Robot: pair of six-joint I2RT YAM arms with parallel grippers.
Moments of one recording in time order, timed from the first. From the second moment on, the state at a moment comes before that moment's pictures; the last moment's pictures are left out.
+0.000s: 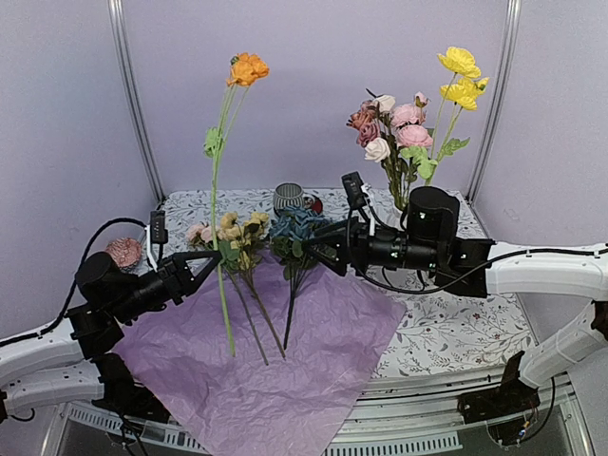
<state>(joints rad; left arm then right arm) -0.75 0.62 0.31 0.44 0.22 -0.66 0.97 1.38 0.93 0.35 -0.31 0.40</state>
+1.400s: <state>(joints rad) -0.94 0.86 0.30 0.74 0.26 -0.54 1.07 1.69 1.30 0.44 -0.40 0.42</state>
